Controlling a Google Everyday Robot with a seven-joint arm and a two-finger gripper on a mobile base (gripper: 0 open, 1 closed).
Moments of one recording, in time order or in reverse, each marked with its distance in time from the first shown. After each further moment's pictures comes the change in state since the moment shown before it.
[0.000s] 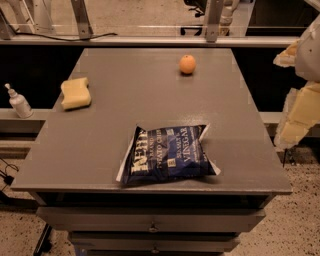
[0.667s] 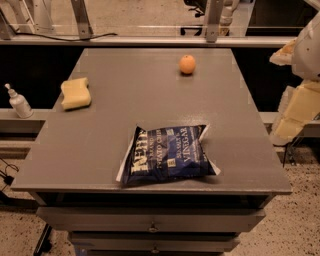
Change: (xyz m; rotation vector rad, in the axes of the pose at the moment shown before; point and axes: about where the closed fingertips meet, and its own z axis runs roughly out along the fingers) arm -0.005 -0.006 0.004 0.007 -0.040 -0.002
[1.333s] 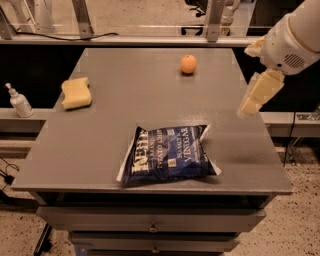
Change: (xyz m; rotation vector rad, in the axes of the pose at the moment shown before) arm -0.027 -0.072 0.057 0.029 -0.166 0.010
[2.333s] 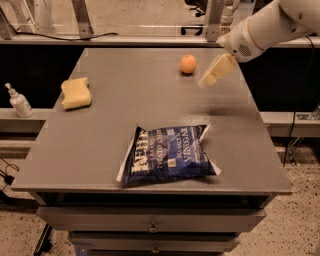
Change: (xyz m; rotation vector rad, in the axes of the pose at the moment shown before) arm -0.048 -0.113 0.096 0.036 -0.265 0.140
